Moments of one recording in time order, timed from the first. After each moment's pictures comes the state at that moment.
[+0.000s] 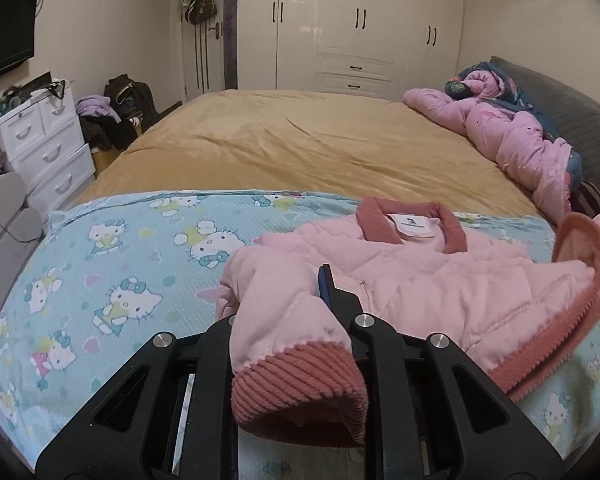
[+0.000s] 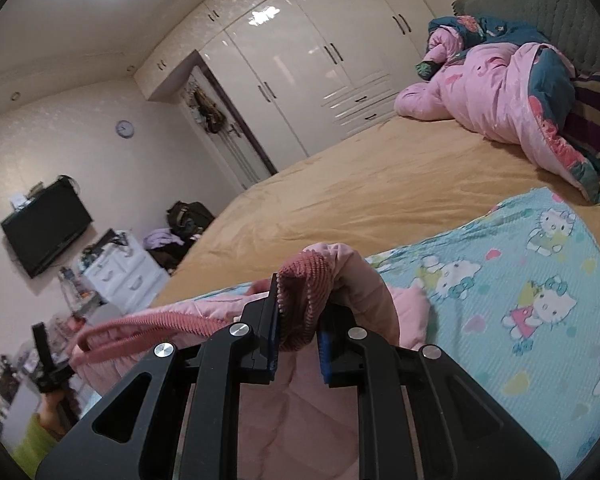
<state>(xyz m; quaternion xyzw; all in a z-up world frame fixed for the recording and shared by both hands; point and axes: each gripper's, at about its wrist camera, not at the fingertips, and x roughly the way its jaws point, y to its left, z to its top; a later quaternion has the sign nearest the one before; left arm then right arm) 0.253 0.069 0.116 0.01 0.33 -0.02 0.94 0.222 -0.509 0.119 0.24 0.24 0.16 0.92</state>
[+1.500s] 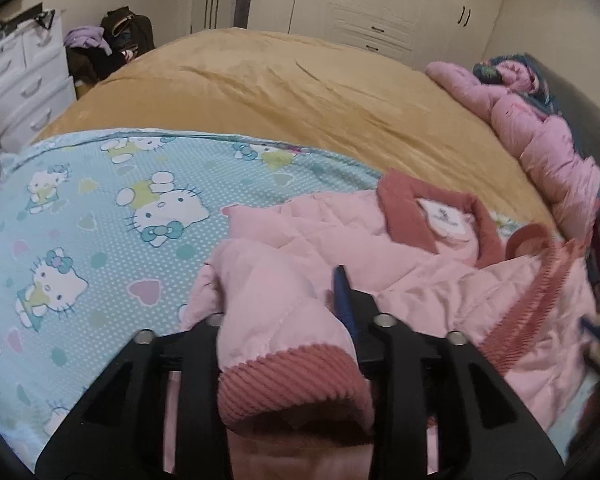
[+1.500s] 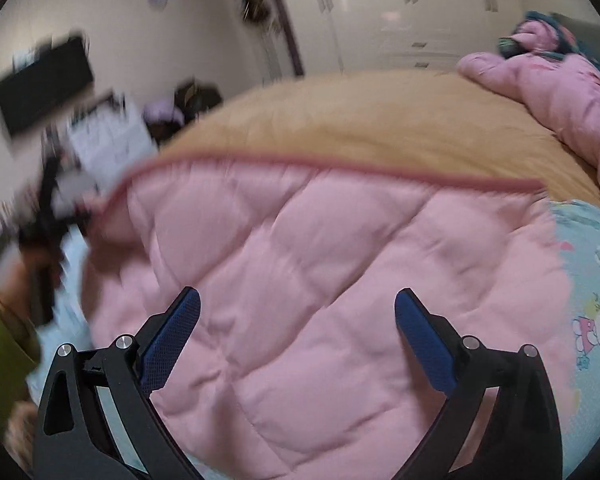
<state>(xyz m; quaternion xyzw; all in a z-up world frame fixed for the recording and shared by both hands) 0.362 0.069 0.042 -0.08 0.41 -0.02 0.91 0.284 -0.334 0.022 0.02 0.39 0.21 0.90</state>
